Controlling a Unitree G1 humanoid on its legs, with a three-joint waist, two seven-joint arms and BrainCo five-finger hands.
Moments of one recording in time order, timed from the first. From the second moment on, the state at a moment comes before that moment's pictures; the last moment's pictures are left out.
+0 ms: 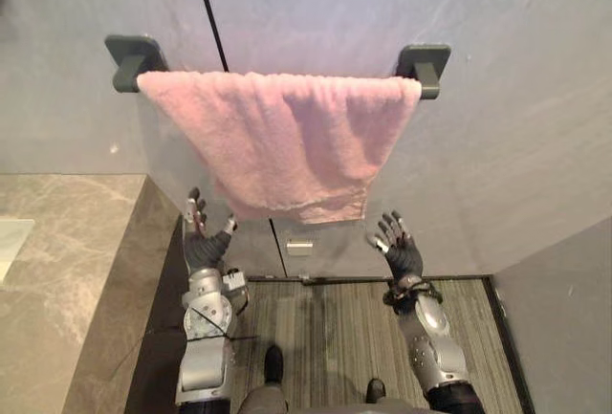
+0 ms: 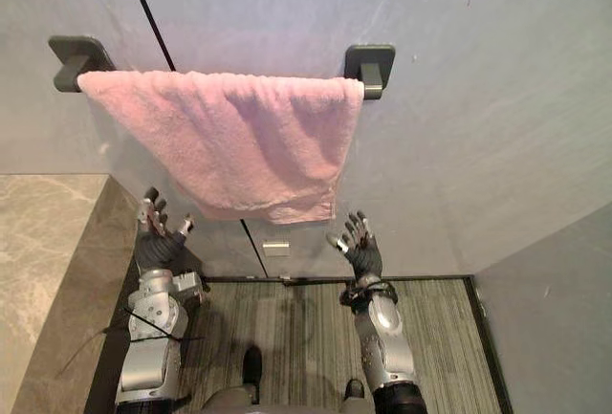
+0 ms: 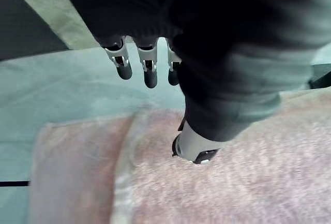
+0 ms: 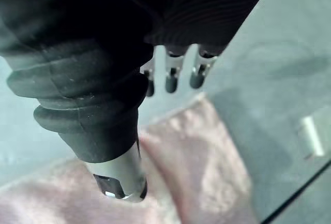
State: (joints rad) left arm 0.16 -0.06 0.08 -0.12 0.10 -0.05 0.26; right arm 0.05 0.04 0.06 0.25 0.38 -0.10 0.01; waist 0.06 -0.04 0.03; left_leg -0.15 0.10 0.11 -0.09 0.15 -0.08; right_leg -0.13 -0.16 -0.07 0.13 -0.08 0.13
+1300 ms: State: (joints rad) left arm 0.22 0.28 -0.33 -0.47 -0.58 -0.12 -0.01; right arm -0.17 -0.15 0.58 -0.16 0.62 -0.23 0.14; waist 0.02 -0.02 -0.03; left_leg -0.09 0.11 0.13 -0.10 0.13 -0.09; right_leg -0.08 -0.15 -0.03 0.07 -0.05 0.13
